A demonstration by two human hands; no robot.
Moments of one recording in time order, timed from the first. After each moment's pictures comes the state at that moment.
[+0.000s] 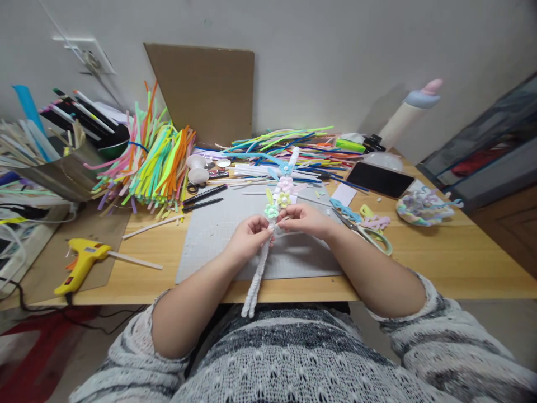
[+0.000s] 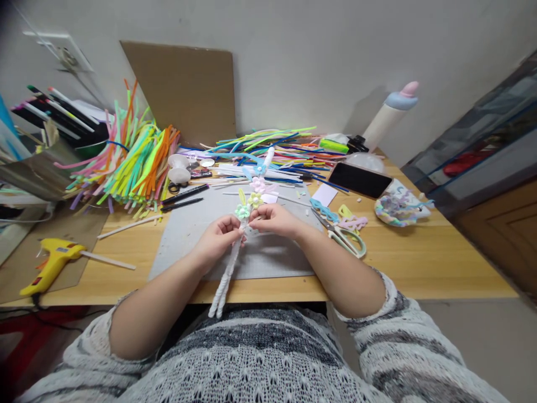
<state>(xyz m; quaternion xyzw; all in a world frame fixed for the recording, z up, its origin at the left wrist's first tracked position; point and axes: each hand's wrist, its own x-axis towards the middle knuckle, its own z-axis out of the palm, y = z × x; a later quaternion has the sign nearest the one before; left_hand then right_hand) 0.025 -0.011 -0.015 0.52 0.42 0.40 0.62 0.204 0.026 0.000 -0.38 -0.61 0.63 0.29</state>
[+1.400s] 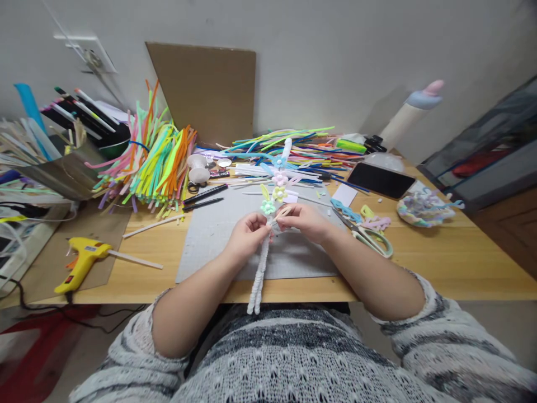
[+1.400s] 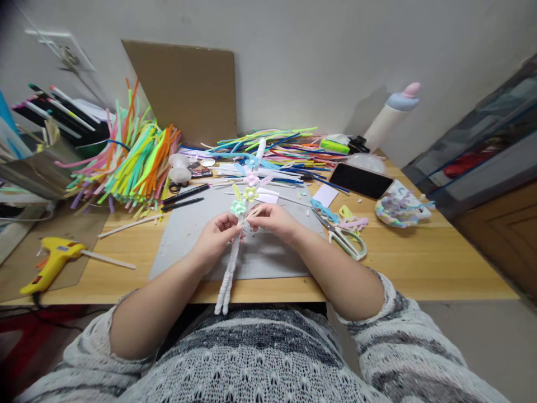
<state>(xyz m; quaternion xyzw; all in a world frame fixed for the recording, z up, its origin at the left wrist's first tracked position) 0.025 -0.012 -0.009 0.50 0.42 0.44 0.62 0.196 0.023 -0.005 -0.33 -0.59 0.64 0.36</state>
